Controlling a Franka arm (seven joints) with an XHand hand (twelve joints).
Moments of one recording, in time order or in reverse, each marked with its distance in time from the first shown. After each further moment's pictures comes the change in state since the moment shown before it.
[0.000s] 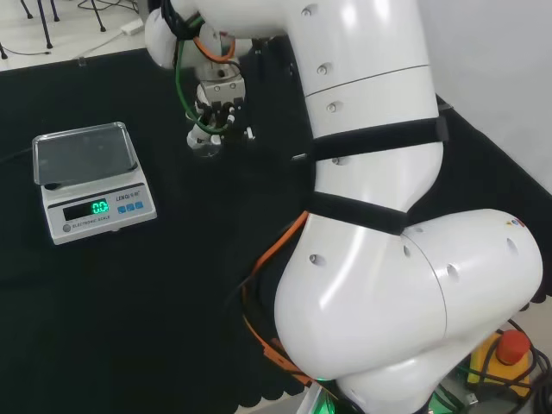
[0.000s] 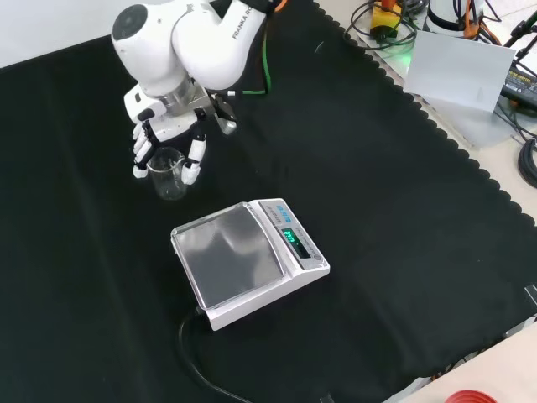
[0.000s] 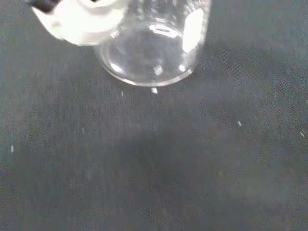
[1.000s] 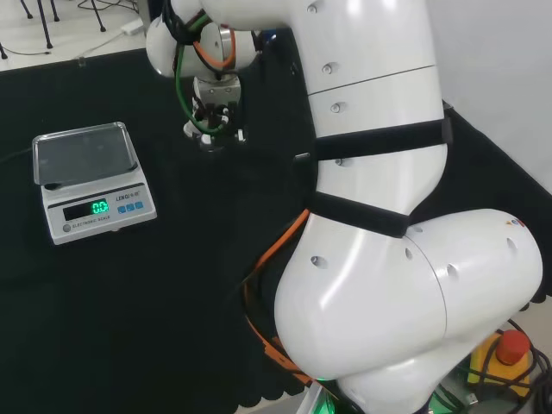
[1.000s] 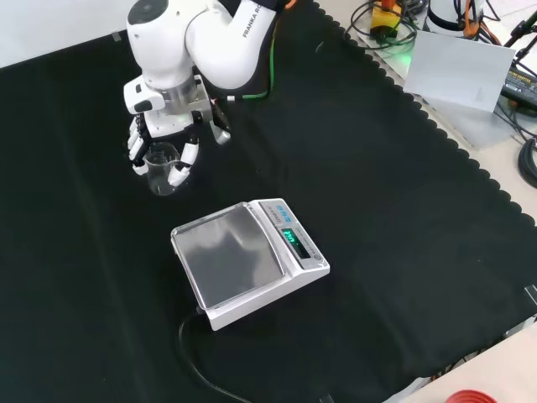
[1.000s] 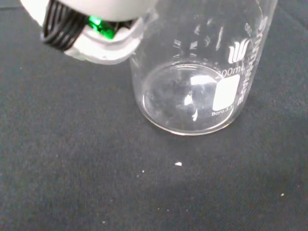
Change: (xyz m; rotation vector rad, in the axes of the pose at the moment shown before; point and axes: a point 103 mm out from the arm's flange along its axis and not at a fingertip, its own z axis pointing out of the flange) arm 0.010 0.014 -0.009 -0.151 0.054 0.074
